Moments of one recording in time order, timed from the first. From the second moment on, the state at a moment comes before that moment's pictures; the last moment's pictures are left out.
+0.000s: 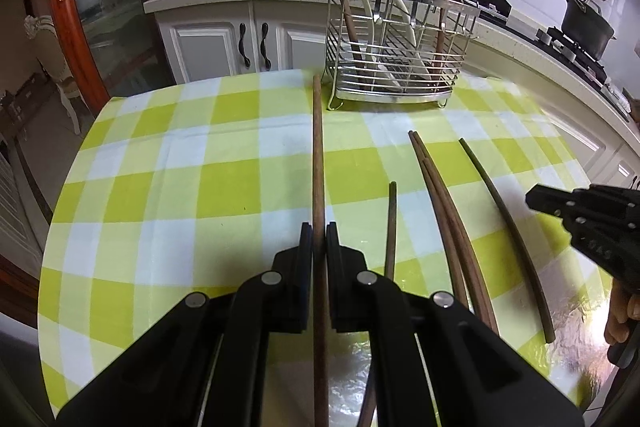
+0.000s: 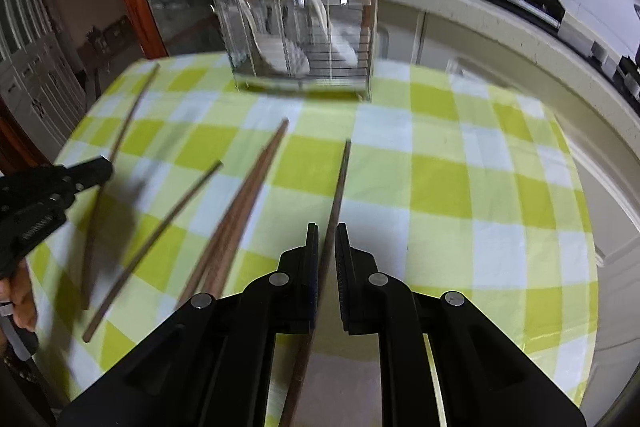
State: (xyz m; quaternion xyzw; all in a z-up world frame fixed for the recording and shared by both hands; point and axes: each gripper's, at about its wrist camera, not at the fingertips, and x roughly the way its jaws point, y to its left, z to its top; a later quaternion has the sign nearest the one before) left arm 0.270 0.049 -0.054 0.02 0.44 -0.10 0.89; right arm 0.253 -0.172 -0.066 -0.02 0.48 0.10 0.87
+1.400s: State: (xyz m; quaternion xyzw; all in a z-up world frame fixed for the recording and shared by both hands) left arm 0.258 0.061 -0.028 0.00 0.41 -0.10 0.91; right arm 0.240 -0.164 -0.020 -0.01 0.41 0.11 0.91
